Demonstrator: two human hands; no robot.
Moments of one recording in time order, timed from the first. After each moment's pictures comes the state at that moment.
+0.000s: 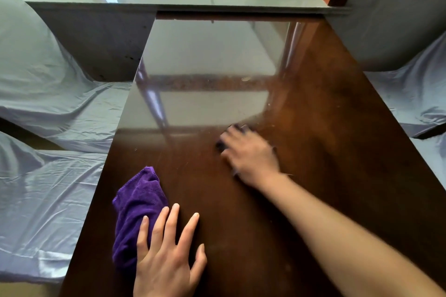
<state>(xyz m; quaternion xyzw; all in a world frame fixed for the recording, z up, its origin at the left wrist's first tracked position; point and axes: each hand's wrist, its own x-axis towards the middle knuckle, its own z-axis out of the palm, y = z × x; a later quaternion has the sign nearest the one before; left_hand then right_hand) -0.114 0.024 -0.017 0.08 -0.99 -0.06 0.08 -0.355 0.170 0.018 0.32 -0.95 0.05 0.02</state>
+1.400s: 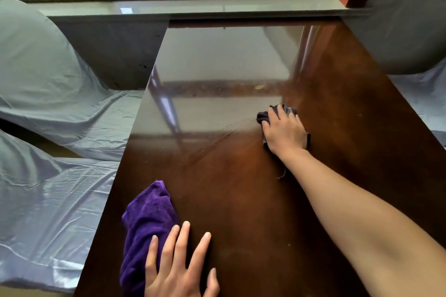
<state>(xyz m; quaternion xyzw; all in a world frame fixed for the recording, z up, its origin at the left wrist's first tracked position) -0.117 0.028 -0.028 0.10 -0.98 -0.04 0.14 -0.474 0.181 -0.007 0.11 -0.99 0.03 0.05</state>
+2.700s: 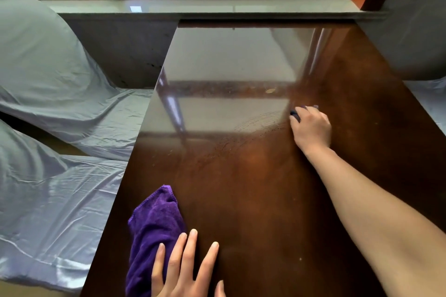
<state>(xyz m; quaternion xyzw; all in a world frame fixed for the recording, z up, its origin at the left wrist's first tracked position) -0.118 0.024 -0.026 0.08 -0.99 -0.03 0.10 -0.499 0.201 0.008 0.07 -0.98 0.15 0.12</state>
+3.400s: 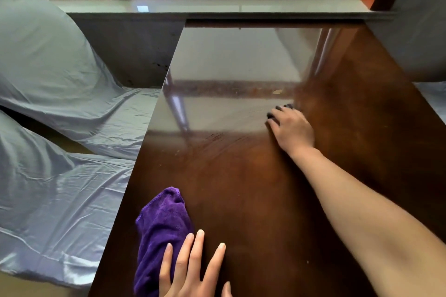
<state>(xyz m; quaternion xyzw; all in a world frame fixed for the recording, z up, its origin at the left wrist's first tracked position) -0.120 0.020 -0.020 0.09 -0.99 -0.03 0.05 -0.483 0.149 0.013 0.20 -0.96 0.15 0.10</state>
